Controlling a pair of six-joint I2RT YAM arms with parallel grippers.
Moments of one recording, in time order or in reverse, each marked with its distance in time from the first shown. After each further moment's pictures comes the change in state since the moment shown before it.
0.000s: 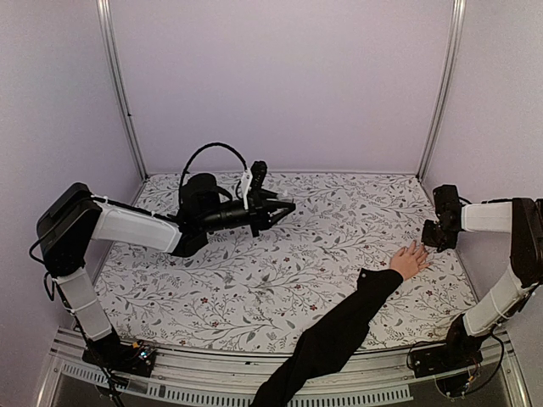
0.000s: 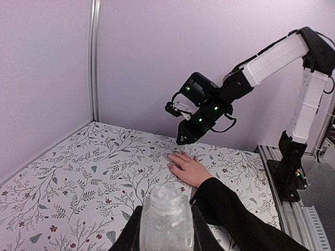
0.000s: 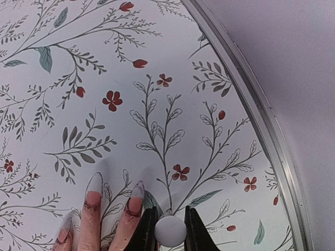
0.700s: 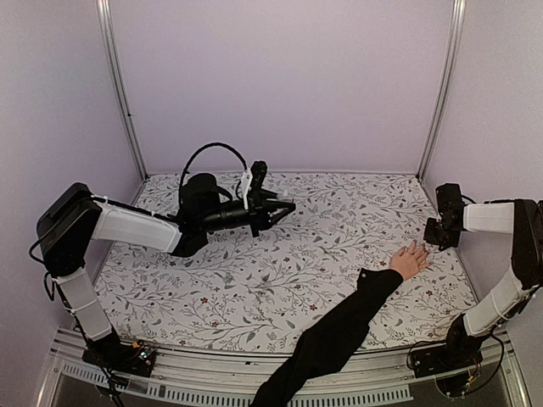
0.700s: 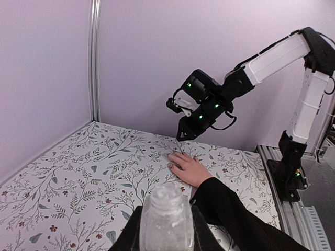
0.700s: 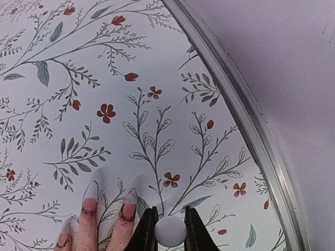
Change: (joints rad) left arm 0.000 0.000 0.000 -0.001 0.000 0.000; right arm -0.017 -0.011 0.000 0.013 0.011 -0.002
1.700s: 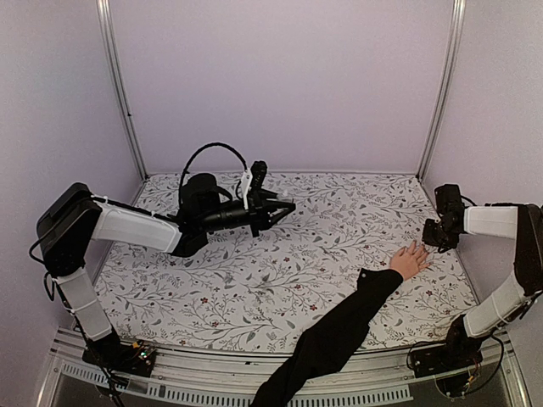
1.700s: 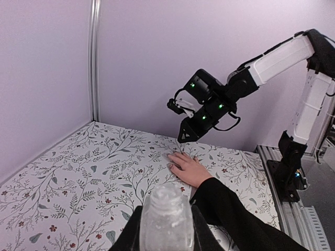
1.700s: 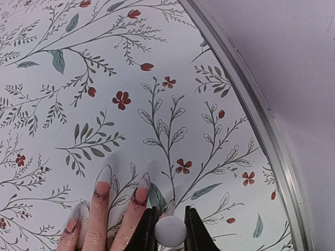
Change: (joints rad) left arm 0.000 0.000 0.000 0.001 0.000 -0.003; right arm 0.029 -0.050 -0.025 -0.016 -0.018 0.004
